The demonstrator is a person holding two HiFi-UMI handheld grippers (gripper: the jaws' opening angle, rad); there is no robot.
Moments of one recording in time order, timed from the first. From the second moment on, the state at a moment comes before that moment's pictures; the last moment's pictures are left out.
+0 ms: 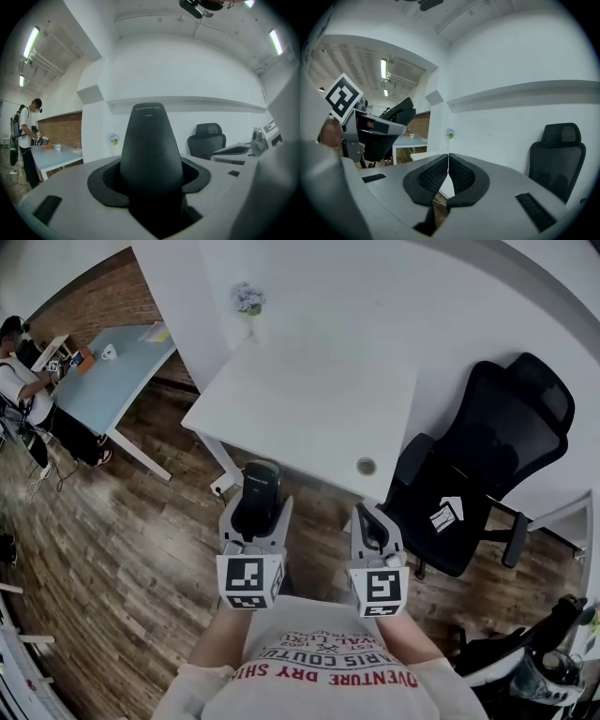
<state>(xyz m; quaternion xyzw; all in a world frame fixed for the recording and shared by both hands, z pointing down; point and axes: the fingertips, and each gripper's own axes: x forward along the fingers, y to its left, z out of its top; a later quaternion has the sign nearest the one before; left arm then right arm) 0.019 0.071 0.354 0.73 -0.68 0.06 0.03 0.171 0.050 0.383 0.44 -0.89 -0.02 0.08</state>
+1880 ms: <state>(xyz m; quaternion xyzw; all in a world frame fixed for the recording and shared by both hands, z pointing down) -0.134 -0.397 0.566 0.79 -0.51 0.22 0.24 0.001 -0.371 0.518 0.56 -0.80 0.17 0.17</state>
